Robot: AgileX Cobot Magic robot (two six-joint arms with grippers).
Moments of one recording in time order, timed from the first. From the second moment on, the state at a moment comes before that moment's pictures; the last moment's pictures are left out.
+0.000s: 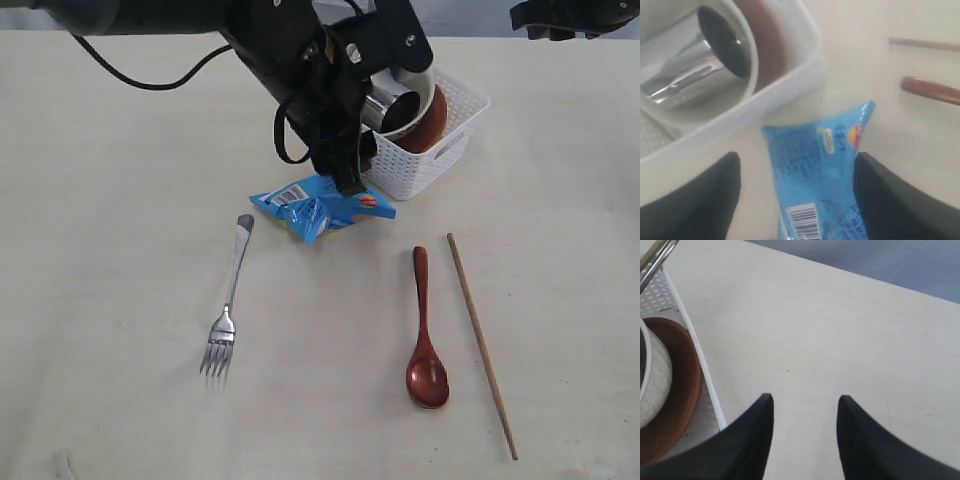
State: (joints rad) left arm -0.63 1.90 -1.46 -0.02 0.65 0.59; right arm 0.02 1.82 -1.34 0.30 0.45 -0.54
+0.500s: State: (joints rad) left arm -0.52 2.01 -1.46 -0.15 0.63 0.46; right arm 0.02 1.82 -1.34 0.30 0.45 -0.54
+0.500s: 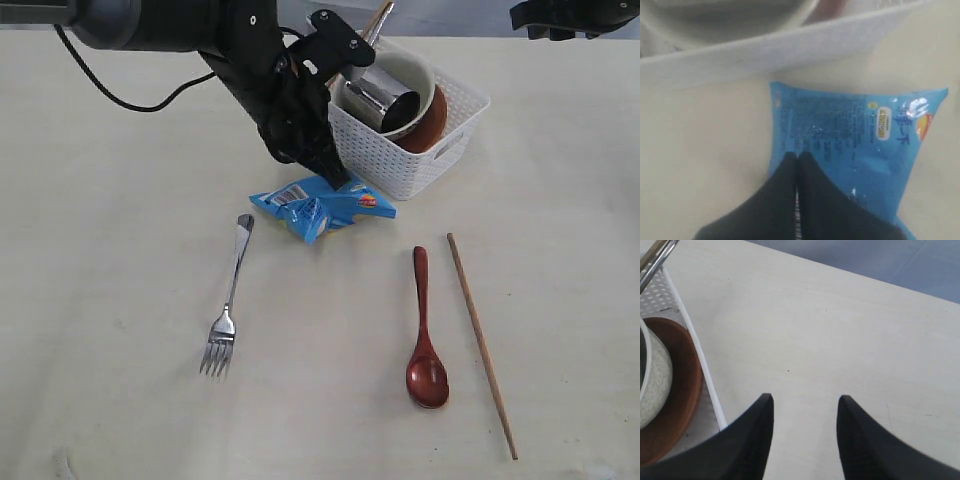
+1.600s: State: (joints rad) left arm -0.52 1.92 -1.46 -0.38 0.63 0.60; right arm 0.02 1.82 -1.34 0.30 0.45 -0.54
